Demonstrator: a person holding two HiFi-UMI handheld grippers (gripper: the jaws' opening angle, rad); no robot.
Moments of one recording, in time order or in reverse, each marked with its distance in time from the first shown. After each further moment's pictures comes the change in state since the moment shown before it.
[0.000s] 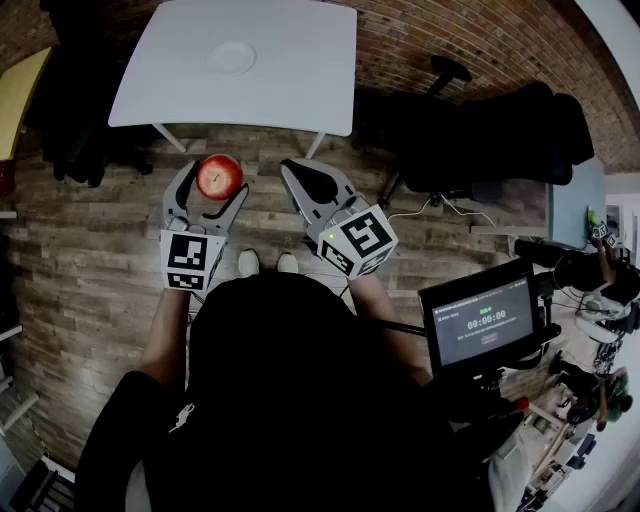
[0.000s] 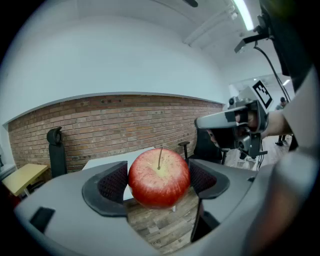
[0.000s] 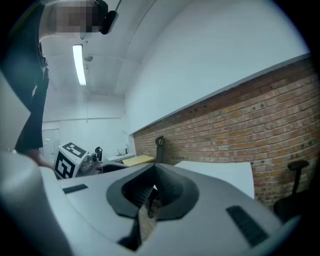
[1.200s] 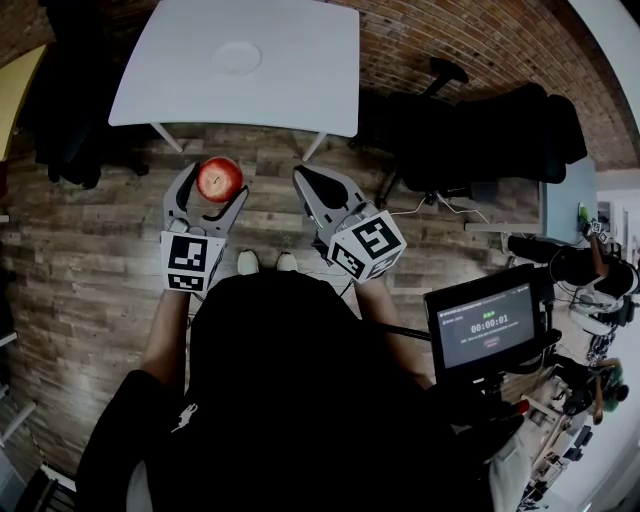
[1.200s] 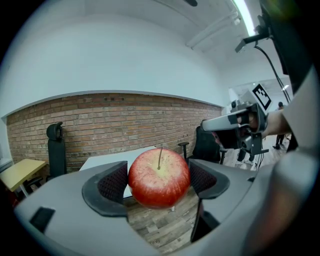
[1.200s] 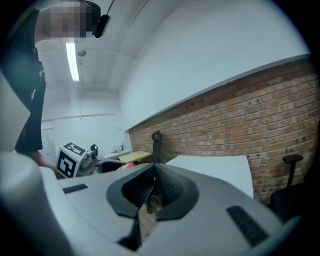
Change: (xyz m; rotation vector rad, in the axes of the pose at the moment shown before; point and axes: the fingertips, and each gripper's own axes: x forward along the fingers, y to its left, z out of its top) left arm -0.004 0.027 -0.006 -0.026 -0.003 -0.023; right arm 0.009 -0.003 -0.007 0.041 0.053 -0.049
